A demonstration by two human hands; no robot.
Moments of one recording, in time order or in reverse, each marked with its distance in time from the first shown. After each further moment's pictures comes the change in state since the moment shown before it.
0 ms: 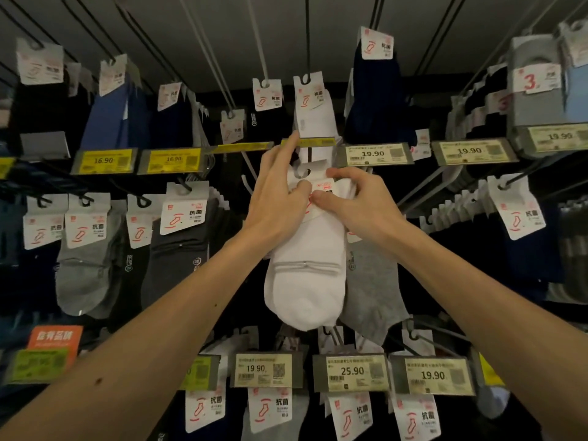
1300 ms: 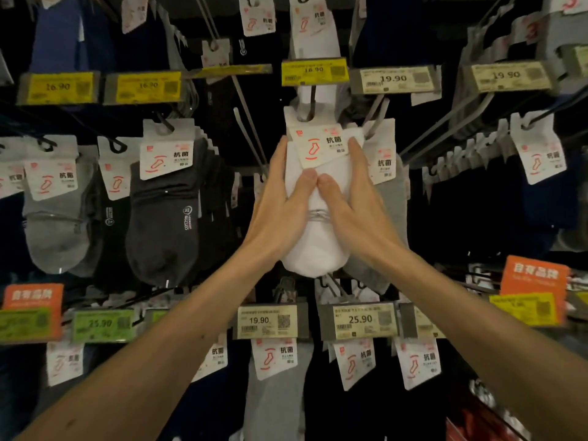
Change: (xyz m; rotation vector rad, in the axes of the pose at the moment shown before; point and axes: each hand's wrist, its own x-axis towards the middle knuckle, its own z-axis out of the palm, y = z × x) left_hand -0.067 -0.040 0.023 -0.321 -0.077 -0.242; right_hand -0.053 0.051 0.048 -0.084 0.052 -0.004
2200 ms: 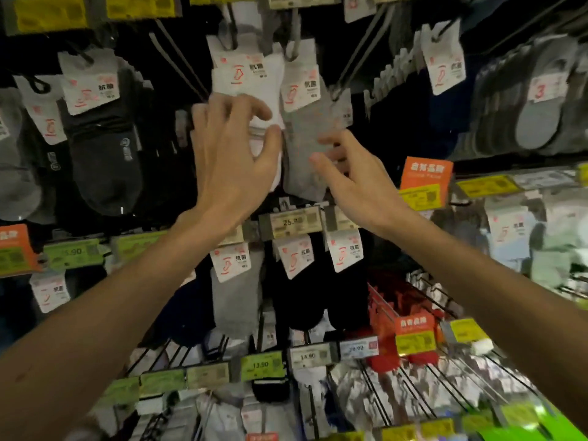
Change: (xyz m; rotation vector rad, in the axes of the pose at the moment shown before) left_hand -0.078 0.045 0.023 0.581 0.144 0.370; right_hand -0.105 -0.006 -0.093 -0.167 -0.095 0.082
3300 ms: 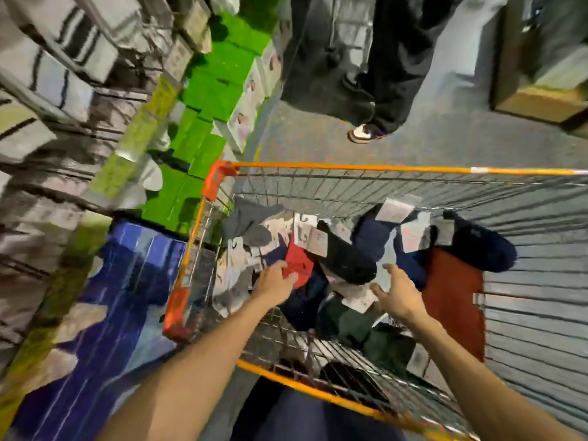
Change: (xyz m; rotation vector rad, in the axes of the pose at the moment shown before) left_hand -0.684 0.445 0.384 -0.381 -2.285 -0.200; right_hand -0.771 0.282 -0.284 -0.388 0.160 2.091
